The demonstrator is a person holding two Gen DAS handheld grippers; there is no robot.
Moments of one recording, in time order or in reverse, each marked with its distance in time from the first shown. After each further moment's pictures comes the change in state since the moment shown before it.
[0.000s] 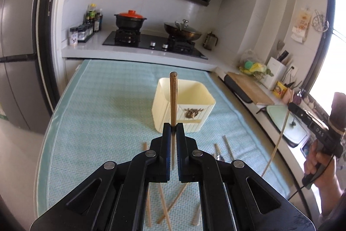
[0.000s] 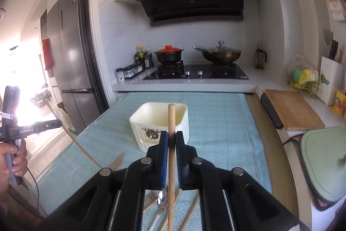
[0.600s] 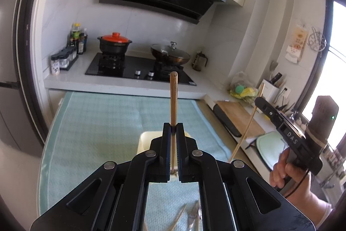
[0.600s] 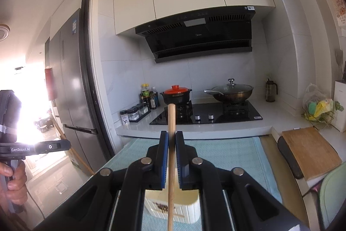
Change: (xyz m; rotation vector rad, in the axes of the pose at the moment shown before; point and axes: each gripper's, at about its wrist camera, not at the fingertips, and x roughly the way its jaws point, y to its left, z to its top) left arm 0.038 -0.022 0.136 0.020 -0.067 -0.057; right arm 0.080 0.019 0.119 0.031 -0.203 0.032
